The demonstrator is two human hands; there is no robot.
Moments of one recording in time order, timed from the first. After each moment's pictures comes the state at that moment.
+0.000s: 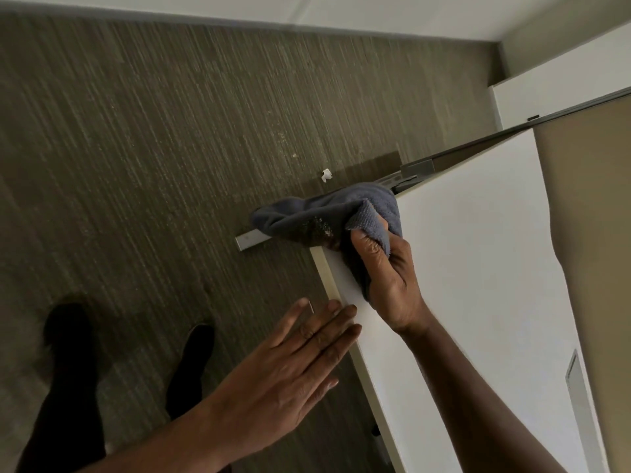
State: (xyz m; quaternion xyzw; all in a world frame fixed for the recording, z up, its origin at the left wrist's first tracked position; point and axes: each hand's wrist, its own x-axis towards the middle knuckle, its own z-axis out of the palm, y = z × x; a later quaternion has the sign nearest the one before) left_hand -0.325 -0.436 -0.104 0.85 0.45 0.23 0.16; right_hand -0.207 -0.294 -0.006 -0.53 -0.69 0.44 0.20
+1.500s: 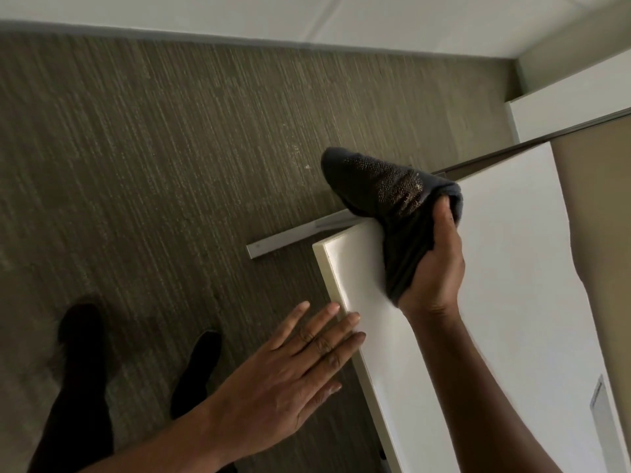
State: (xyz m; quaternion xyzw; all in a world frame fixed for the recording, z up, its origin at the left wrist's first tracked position) left_hand -0.318 -0.438 -0.114 0.83 0.46 0.27 0.17; right_hand -0.195 -0.269 0.002 -0.62 -0.41 0.49 0.46
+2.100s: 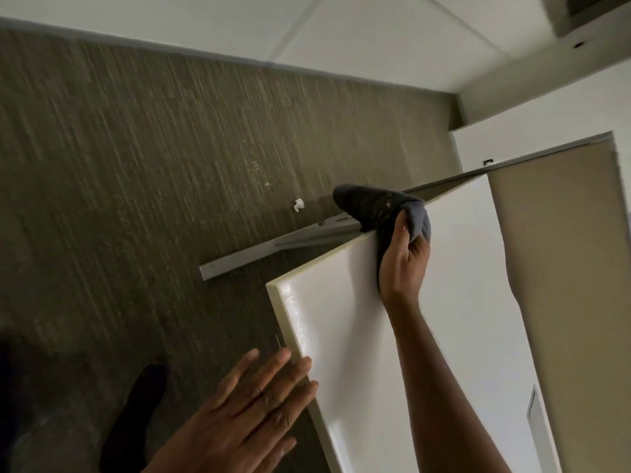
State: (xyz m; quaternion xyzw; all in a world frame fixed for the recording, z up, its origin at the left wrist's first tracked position) left_hand -0.314 -0.432 -0.124 0.82 0.47 0.32 0.06; right_hand -0.144 -0.203 -0.022 -0.69 -0.59 0.18 0.37
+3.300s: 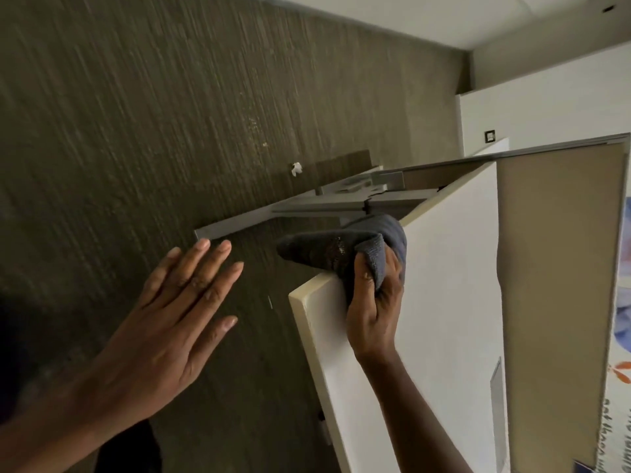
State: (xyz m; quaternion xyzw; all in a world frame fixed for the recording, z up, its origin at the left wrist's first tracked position) left_hand -0.413 -0.364 -0.145 0.71 0.56 0.34 0.25; right_hand -0.205 -0.269 -0.026 -0.67 -0.68 0.19 0.25
